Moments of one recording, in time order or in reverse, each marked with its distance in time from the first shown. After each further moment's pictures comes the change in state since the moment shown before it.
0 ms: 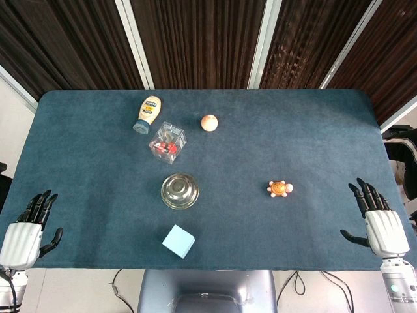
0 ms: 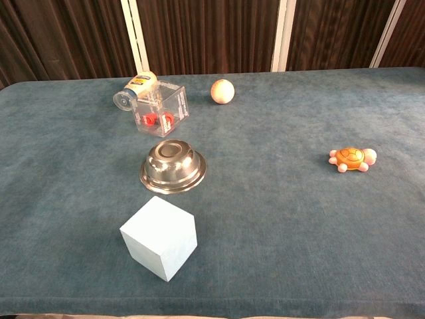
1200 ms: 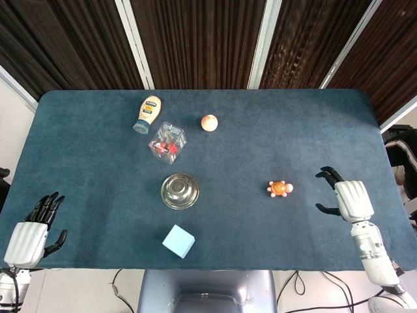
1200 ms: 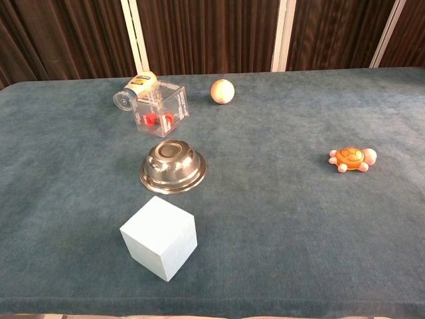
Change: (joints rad) left arm -0.020 0.005 0.018 0.018 -0.001 -0.056 -0.031; right arm 0.219 -0.180 0.117 0.242 0.067 -0.243 0.057
